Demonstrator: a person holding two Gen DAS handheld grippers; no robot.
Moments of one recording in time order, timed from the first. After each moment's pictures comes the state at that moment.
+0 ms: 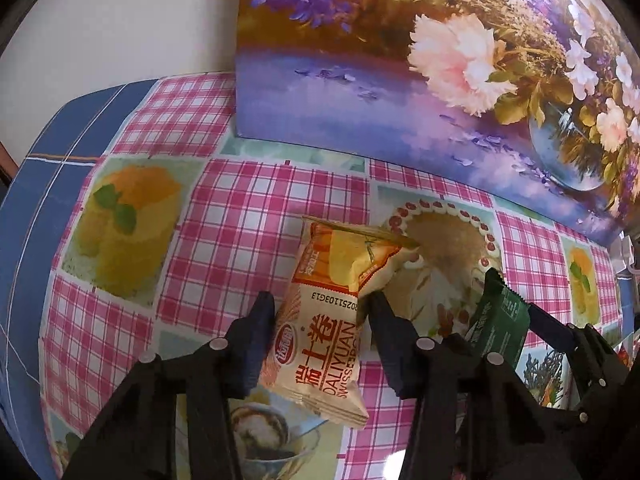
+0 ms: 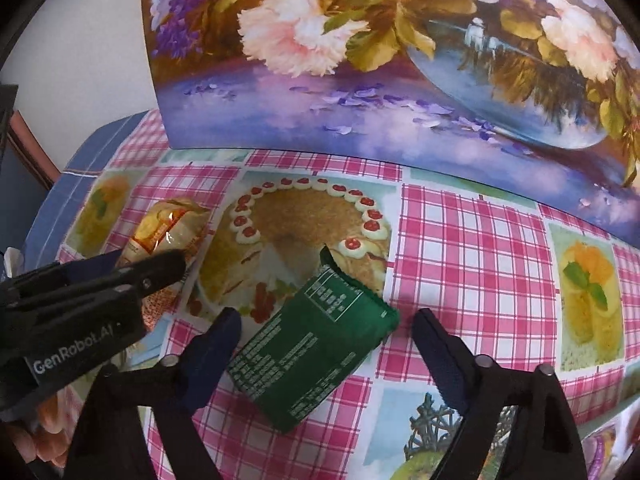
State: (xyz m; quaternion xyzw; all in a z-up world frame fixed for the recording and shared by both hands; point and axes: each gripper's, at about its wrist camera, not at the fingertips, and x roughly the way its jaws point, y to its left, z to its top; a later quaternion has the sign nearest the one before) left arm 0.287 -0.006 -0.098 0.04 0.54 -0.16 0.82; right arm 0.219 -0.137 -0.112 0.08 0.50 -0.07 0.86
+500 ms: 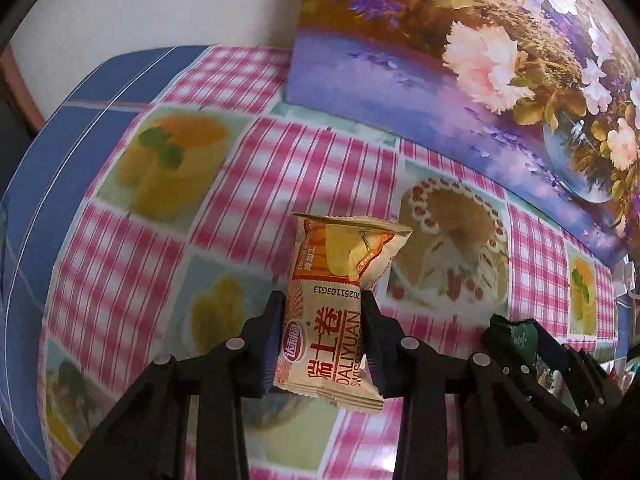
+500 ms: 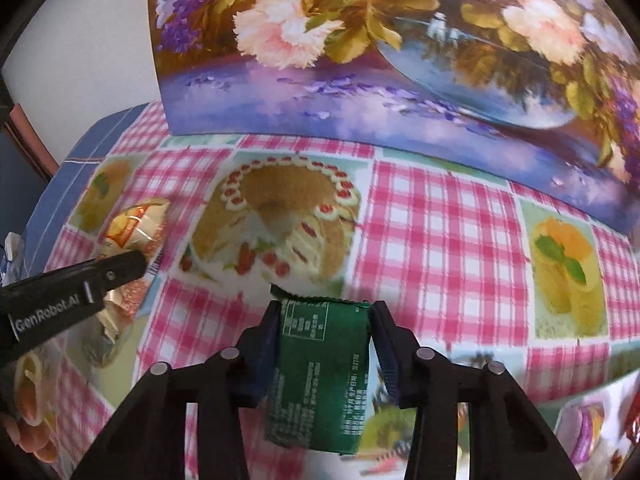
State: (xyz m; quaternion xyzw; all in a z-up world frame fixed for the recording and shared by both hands) left arm 0.253 0.014 -0.090 -0.01 0.57 -0.10 0.82; right arm 0.185 -0.142 -0.100 0.07 0.51 -0.08 0.85
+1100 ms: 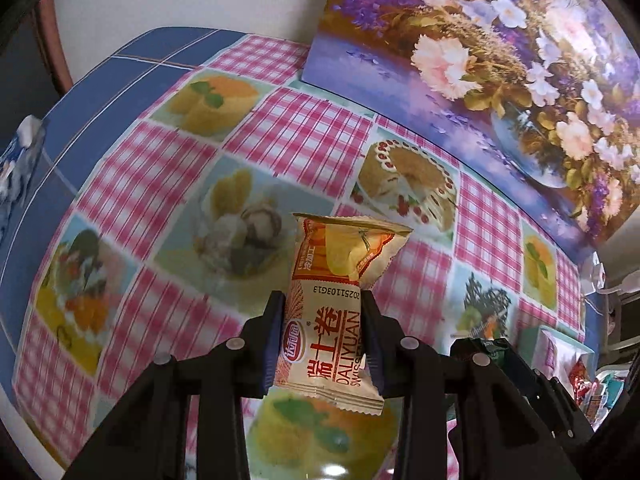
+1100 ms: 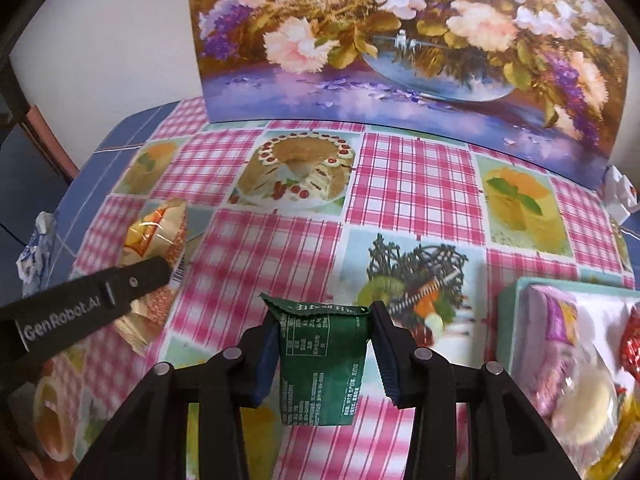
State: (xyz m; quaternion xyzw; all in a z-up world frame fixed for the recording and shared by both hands) left arm 0.155 0.022 -0.054 -0.07 0.56 -0.07 0.82; right arm 0.093 -0.123 -0.061 0.08 0.50 -0.07 0.86
